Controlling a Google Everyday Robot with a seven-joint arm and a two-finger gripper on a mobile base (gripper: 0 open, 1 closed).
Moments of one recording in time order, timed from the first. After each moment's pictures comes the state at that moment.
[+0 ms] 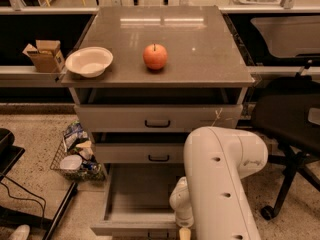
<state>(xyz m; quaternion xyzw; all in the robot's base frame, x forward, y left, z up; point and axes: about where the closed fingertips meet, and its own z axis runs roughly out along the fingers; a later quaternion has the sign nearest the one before) 0.430 -0.114 0.172 0.66 -0.74 -0.03 0.10</state>
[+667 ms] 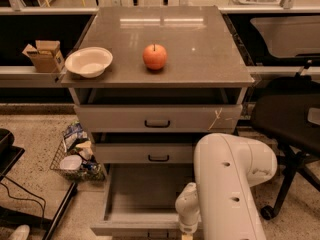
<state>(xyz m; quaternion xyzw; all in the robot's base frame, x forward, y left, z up) 0.401 -0.122 0.153 0.64 -0.76 -0.07 0.09</state>
